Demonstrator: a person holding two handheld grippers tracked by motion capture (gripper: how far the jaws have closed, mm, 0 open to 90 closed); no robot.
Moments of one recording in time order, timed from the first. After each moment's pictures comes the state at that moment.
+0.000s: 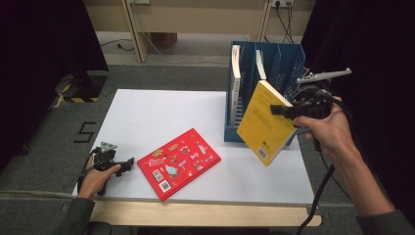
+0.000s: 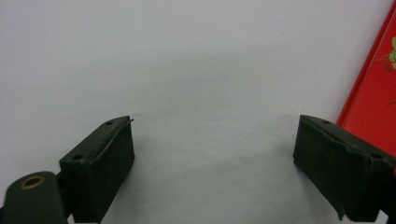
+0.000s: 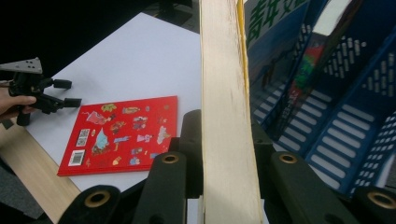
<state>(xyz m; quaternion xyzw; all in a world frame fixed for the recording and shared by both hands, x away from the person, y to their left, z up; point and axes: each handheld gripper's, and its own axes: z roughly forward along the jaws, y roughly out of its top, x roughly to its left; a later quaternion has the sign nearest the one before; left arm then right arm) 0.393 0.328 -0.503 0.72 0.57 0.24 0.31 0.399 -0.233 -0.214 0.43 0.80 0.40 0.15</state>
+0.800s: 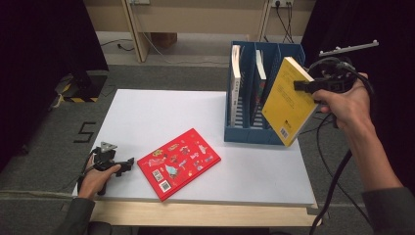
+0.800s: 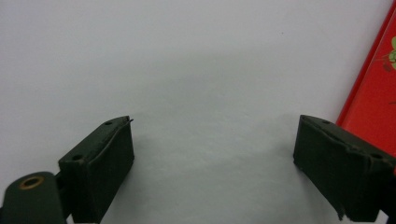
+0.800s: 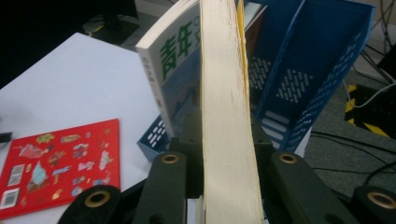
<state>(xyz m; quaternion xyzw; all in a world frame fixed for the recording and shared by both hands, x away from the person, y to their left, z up) 0.393 0.329 -0.503 0.72 0.57 0.24 0.31 0.435 -0.268 -0.178 0.48 0.76 0.37 0.22</state>
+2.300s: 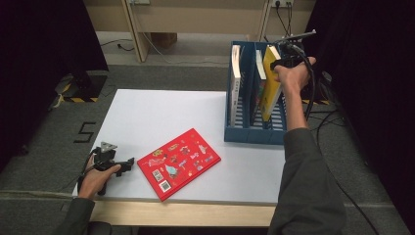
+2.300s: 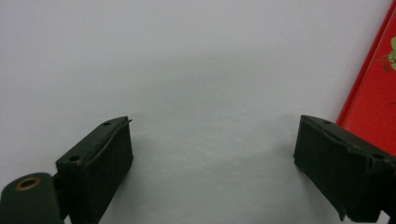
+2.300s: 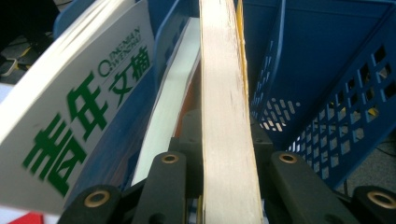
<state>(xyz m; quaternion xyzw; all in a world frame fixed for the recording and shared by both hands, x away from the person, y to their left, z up) 0.393 0.328 -0.504 0.72 0.57 0.24 0.32 0.582 -0.222 -0.235 0.58 0.70 0.33 0.26</state>
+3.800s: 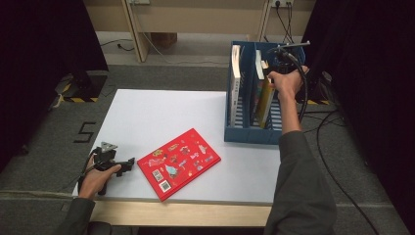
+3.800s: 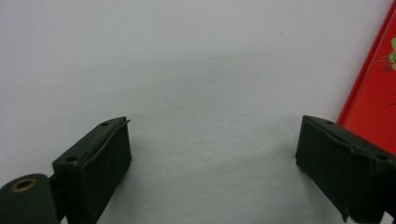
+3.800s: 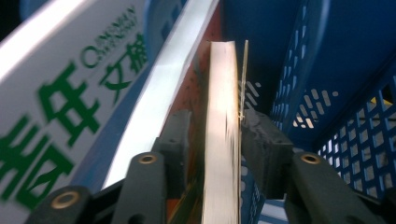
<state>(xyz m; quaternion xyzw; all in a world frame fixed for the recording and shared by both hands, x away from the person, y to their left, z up) 0.394 0.328 -0.504 0.72 0.57 0.24 0.32 0.593 -0.224 -0.269 0.59 0.69 0.36 0.22</state>
